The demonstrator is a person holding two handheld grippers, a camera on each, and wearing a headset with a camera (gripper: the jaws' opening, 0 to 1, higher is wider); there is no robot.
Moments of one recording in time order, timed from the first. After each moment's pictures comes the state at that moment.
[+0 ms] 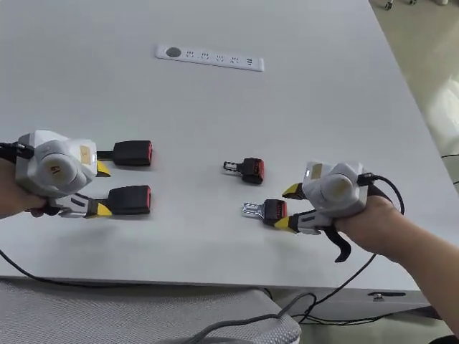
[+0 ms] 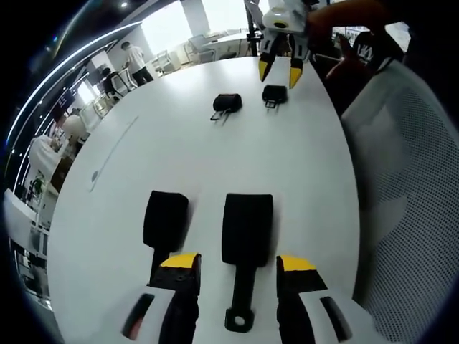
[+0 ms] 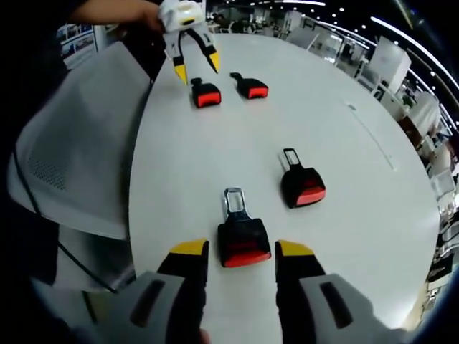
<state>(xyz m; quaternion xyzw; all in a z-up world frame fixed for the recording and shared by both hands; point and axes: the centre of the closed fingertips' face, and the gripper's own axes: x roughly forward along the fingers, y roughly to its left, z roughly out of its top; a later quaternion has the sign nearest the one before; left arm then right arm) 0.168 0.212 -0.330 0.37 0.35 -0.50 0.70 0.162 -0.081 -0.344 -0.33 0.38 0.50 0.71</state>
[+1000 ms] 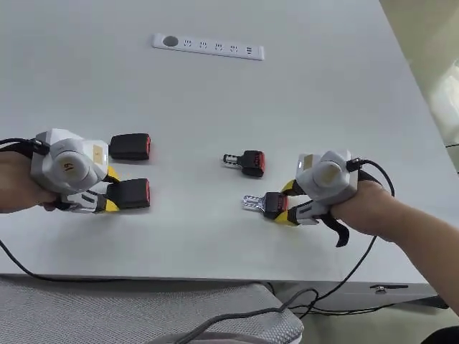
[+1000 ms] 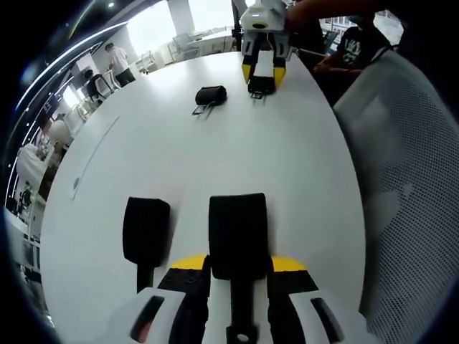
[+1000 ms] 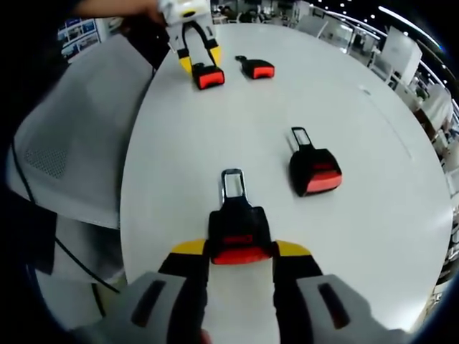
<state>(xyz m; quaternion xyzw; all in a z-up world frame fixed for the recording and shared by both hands) 0.169 0.198 -0.353 0.38 0.36 -0.54 0.66 0.165 -0.086 -0.371 -0.32 0.41 0.52 0.67</state>
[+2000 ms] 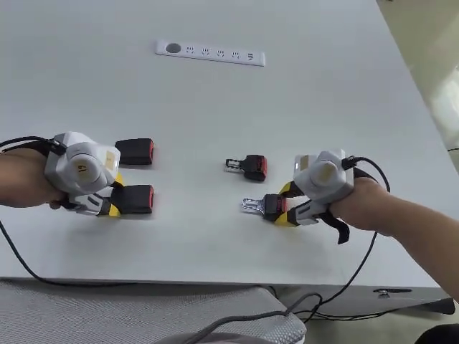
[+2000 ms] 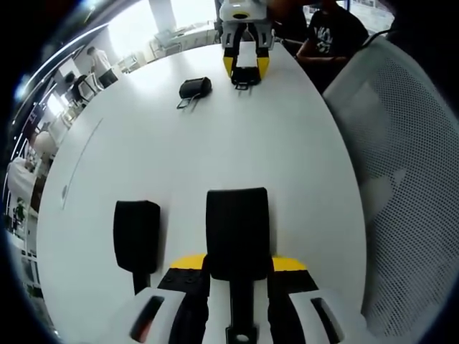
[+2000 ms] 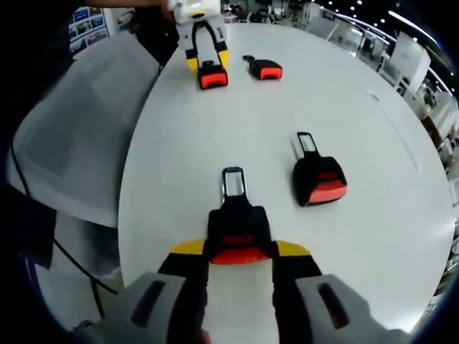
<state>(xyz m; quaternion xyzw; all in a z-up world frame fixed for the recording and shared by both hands) 0.167 0.199 -0.360 0.40 0.37 -0.57 0.62 0.169 -0.078 -0.374 -0.33 0.41 0.54 0.66</state>
